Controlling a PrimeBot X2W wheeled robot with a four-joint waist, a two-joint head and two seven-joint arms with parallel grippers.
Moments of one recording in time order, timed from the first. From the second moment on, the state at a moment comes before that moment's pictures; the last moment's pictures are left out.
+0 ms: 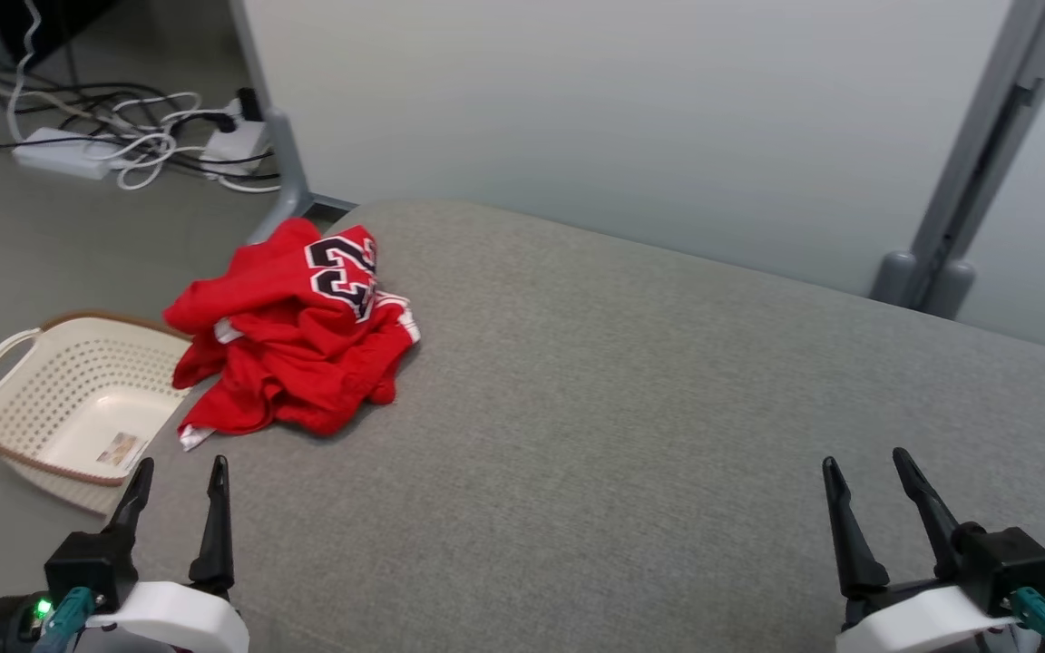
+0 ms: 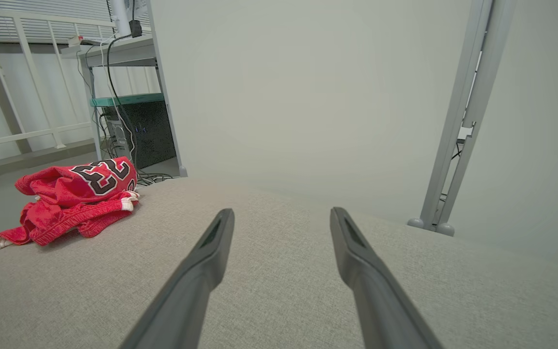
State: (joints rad) left arm -0.06 0.18 -0.03 0.36 -0.21 0.00 -0.26; right arm -0.01 -0.05 0.05 0.24 0.13 0.13 -0.26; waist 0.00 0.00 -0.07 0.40
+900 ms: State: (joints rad) left arm 0.01 0.16 0.05 0.24 -0.24 0.05 -0.26; right arm -0.14 -0.06 0.18 0.28 0.14 0.13 -0.25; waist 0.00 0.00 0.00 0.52
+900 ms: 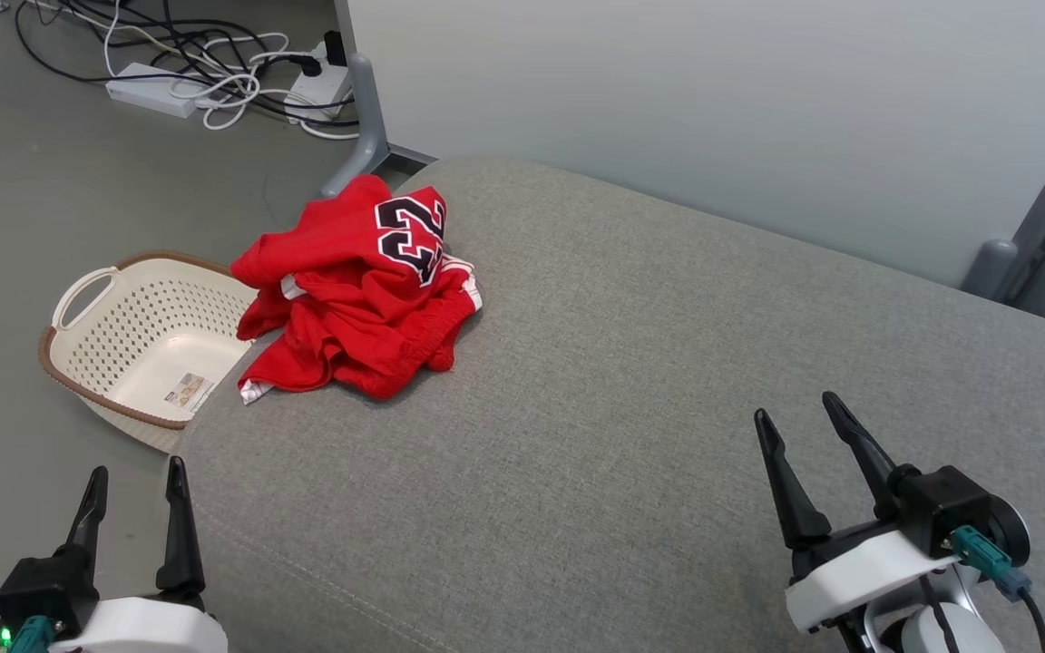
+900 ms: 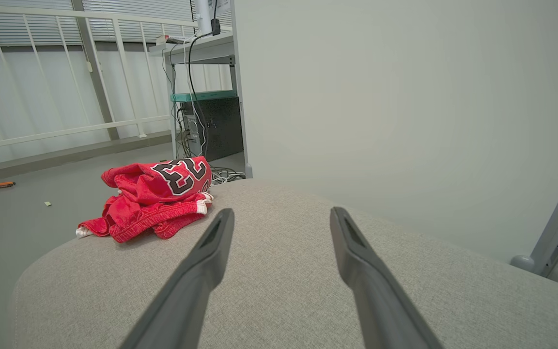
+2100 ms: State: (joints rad) left arm -0.77 0.26 0.02 0.97 -0.42 -0.11 -0.04; right arm -0.21 -0.13 0.12 0.05 0.10 0.13 -0.13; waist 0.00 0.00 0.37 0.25
